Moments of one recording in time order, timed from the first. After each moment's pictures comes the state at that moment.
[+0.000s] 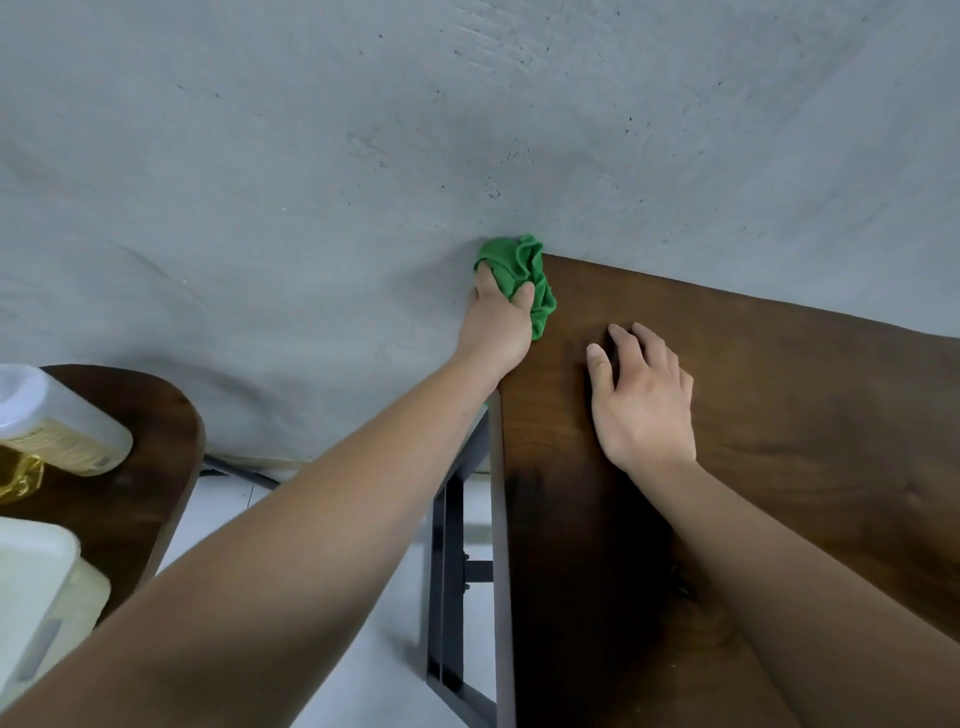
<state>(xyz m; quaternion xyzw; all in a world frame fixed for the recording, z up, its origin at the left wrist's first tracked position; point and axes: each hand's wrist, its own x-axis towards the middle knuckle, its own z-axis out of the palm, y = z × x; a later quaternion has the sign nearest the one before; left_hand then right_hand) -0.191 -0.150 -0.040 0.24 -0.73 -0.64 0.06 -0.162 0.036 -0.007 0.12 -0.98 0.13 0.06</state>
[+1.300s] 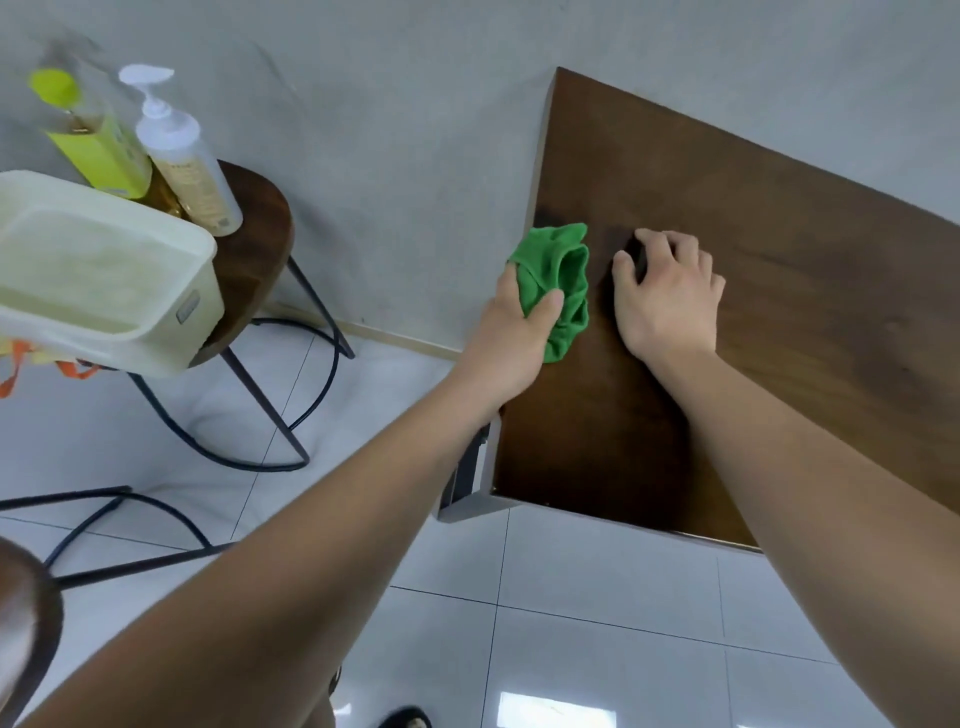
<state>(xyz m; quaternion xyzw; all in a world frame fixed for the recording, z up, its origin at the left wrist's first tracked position) 0.129 -0.012 -0.025 0.24 -0.71 -0.66 0.05 -0.012 0.118 -0.005 0.18 -0.97 0.12 0.05</state>
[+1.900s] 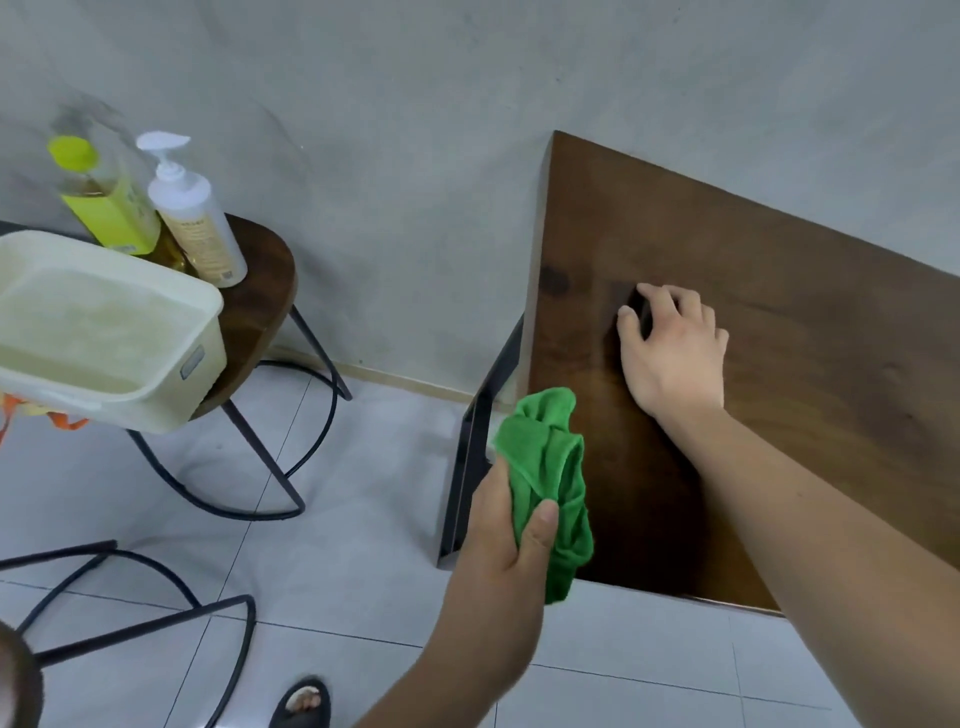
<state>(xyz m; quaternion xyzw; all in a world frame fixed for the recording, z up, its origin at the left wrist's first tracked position) 0.262 0.055 -0.049 0.25 -0.62 -0.74 0.07 -0.017 0.118 -0.008 0.18 -0.98 0.12 0.05</state>
